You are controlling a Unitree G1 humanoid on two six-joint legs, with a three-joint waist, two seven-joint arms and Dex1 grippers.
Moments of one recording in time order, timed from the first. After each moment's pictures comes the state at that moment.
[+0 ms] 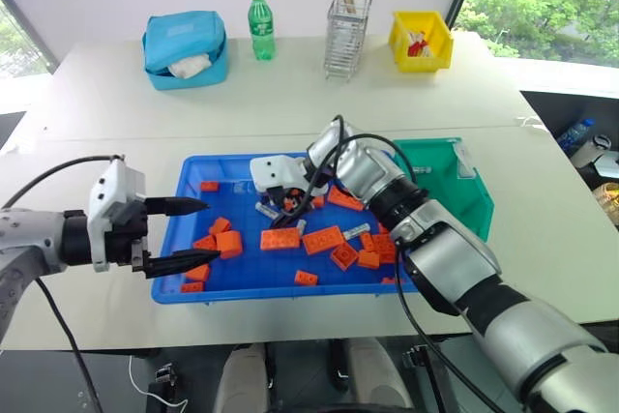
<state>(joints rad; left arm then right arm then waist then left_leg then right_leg) 0.00 1.03 0.37 -0.43 -0.77 0.64 -1.16 -1.15 -0.10 0.52 0.75 -0.28 0.20 1.35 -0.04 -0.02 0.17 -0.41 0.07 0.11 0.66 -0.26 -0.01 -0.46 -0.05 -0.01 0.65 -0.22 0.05</state>
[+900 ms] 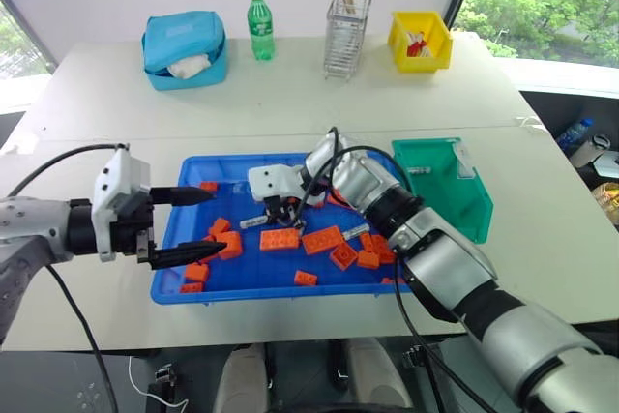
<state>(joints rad) -0.07 1.02 0.33 -0.43 -0.77 0.65 -1.16 -1.09 -0.11 0.54 0.68 -0.28 0.22 1.35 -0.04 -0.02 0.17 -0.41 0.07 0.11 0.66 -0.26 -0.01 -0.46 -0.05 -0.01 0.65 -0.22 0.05</state>
